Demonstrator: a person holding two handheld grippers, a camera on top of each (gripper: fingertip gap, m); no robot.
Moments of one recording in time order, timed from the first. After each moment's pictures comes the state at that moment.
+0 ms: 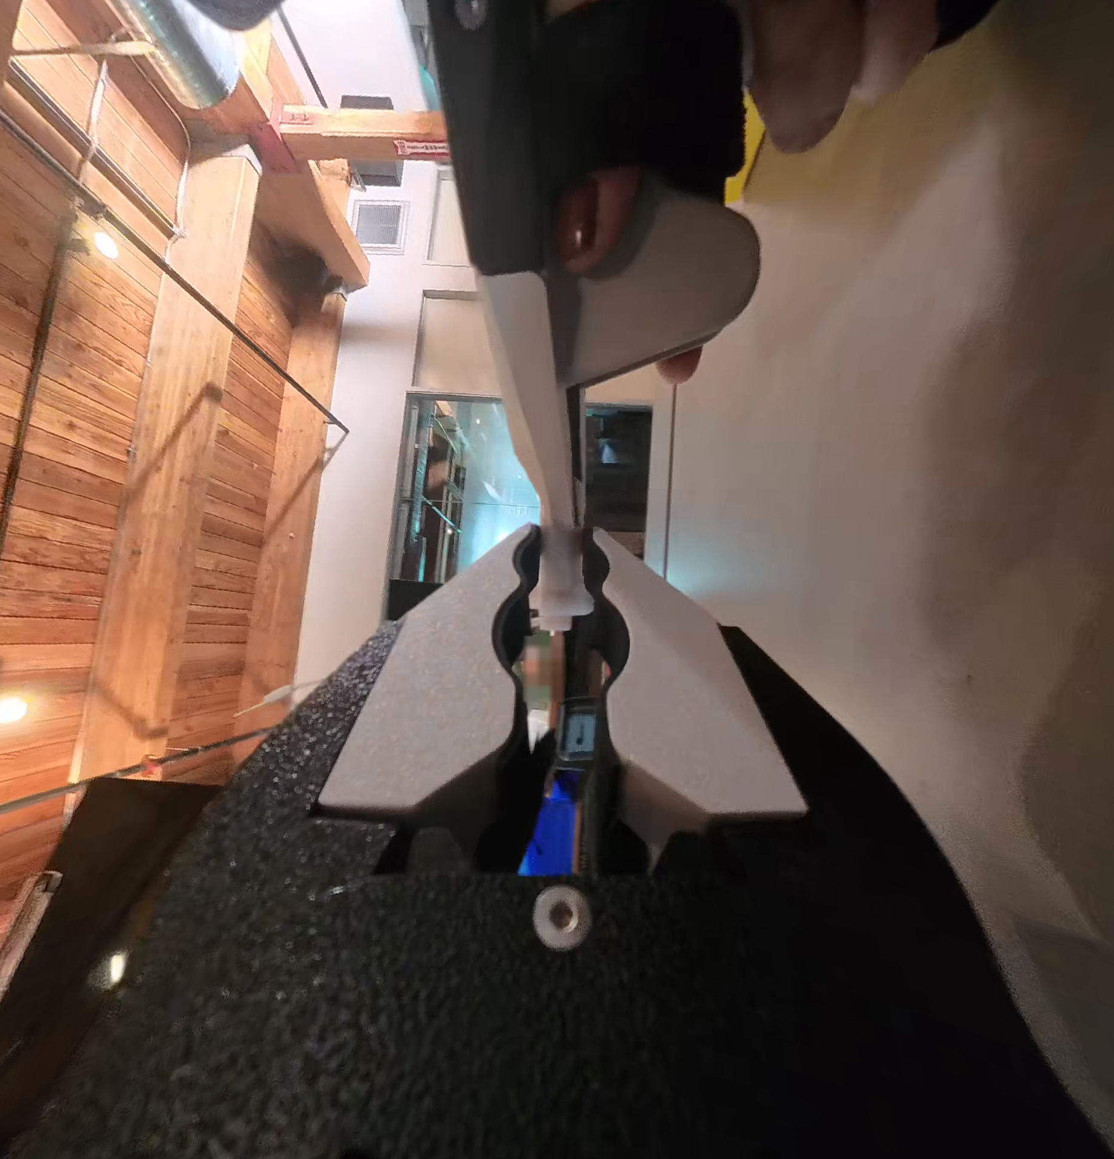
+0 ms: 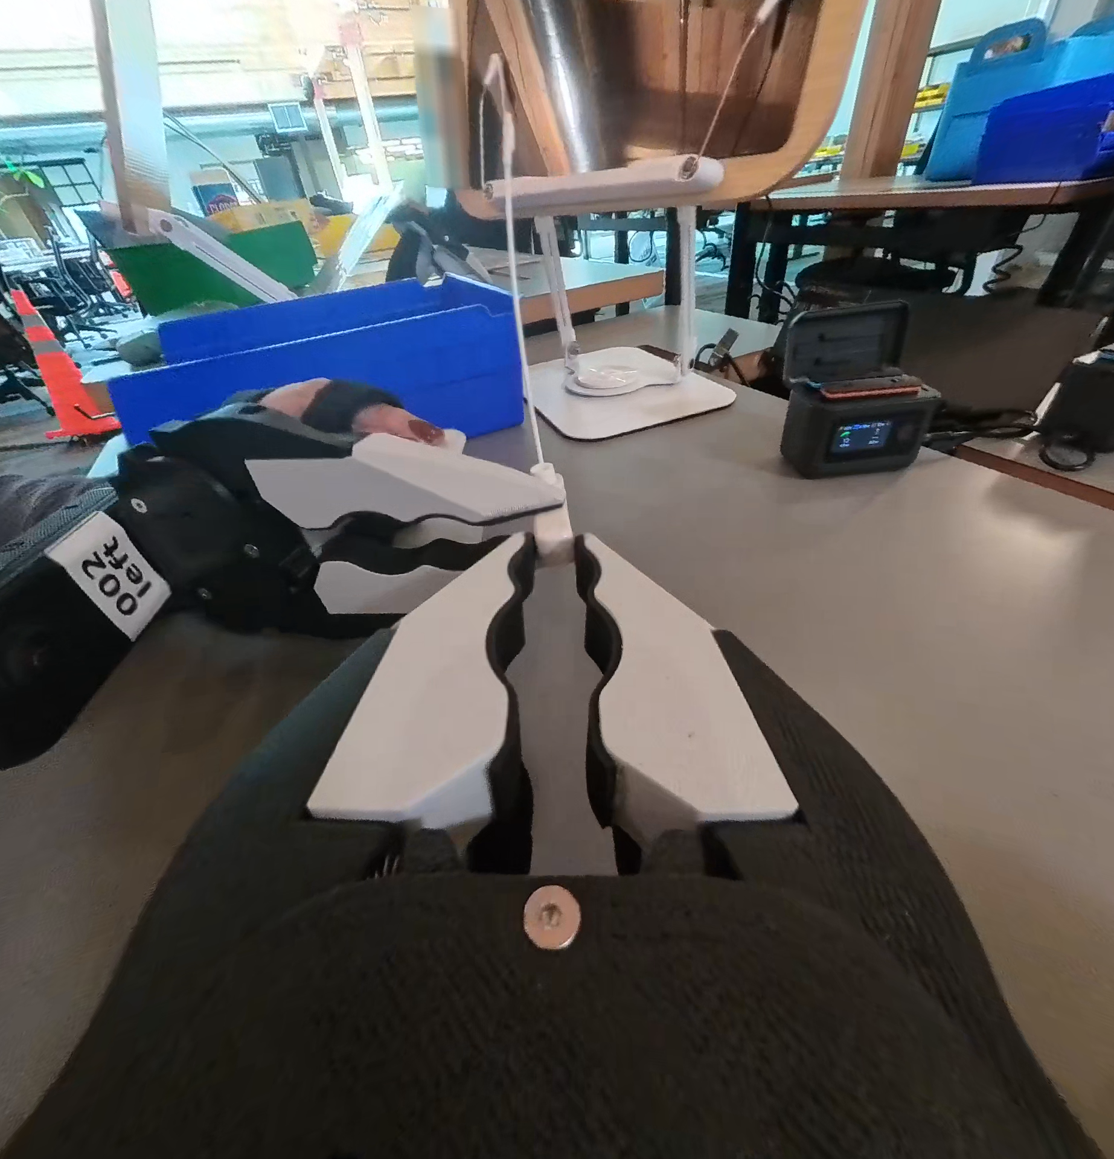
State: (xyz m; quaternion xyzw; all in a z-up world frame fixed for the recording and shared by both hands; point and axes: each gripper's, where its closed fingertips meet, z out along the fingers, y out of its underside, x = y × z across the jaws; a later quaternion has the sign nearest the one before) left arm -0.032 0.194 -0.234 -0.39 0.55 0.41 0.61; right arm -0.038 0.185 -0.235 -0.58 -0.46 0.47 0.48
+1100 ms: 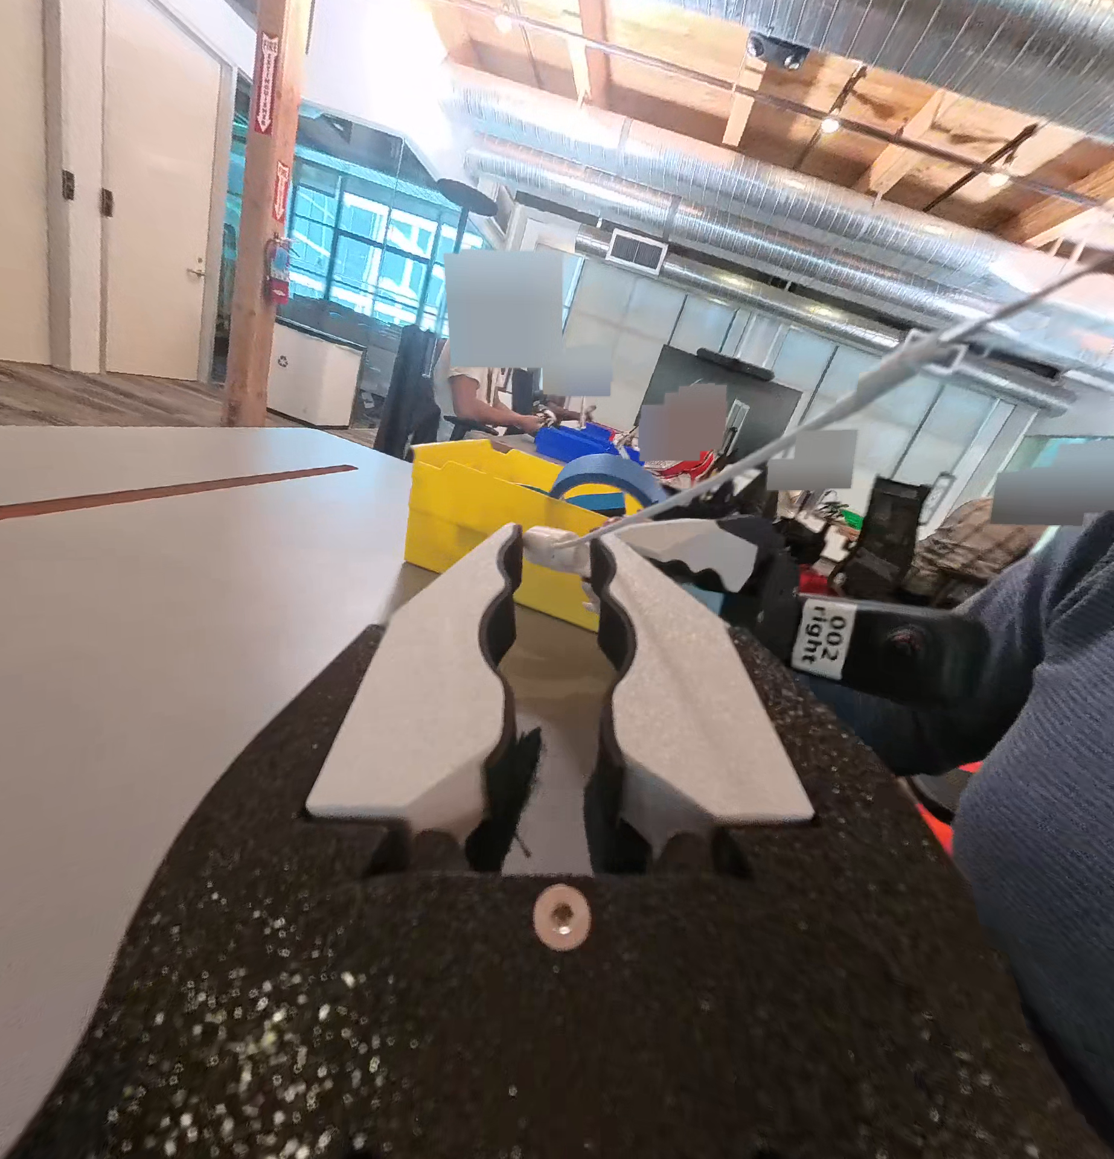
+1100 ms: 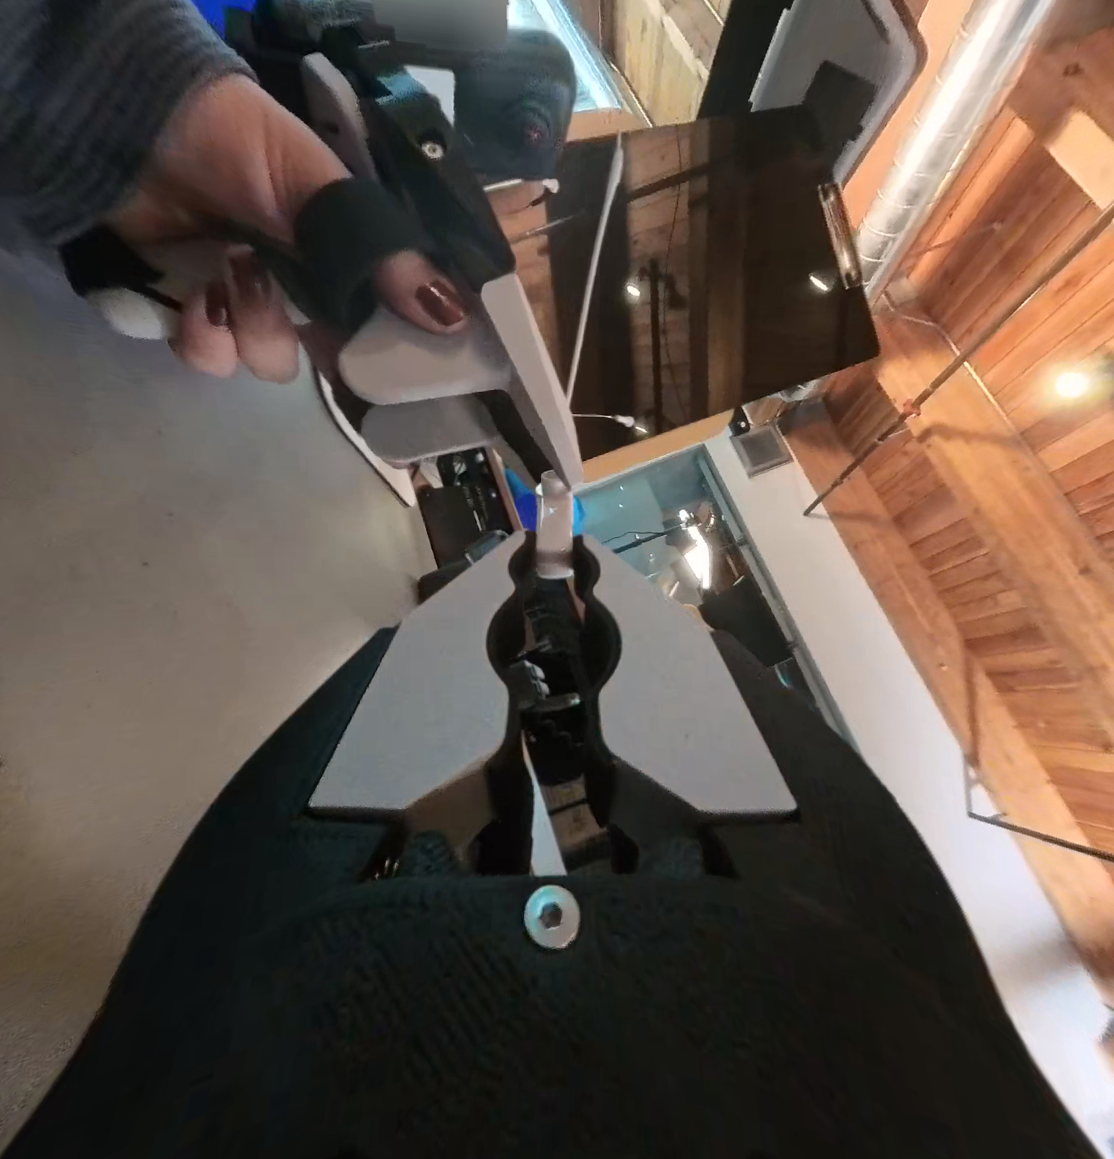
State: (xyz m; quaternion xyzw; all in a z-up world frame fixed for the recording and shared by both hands) left arm -0.038 0.166 -0.185 -0.59 0.20 -0.48 0.62; right arm -0.038 0.150 -0.198 -0.22 -0.60 -0.04 0.77
